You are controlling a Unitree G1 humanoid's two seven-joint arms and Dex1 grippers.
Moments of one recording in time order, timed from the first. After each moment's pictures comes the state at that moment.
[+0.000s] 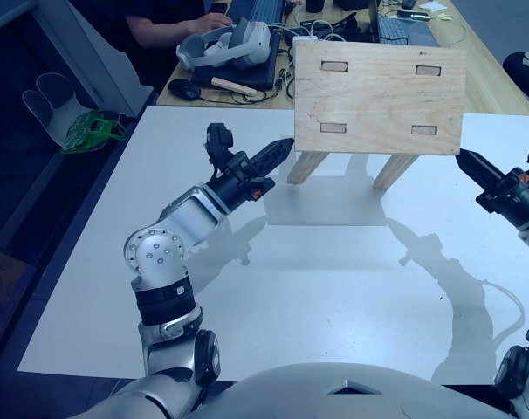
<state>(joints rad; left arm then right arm) -0.33 0.11 0.28 -0.27 -1.07 1.03 -0.27 -0.21 -0.54 -0.53 -0.04 0.92 0.90 0.75</state>
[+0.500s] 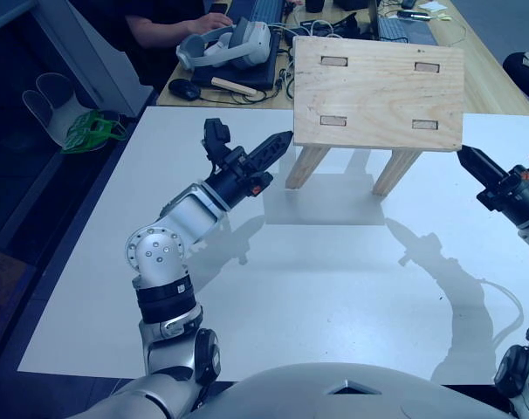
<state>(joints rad) -0.34 0.11 0.28 -0.26 -1.11 1.00 -0.25 -0.21 -0.54 -0.53 -0.03 0.97 0.90 0.73</state>
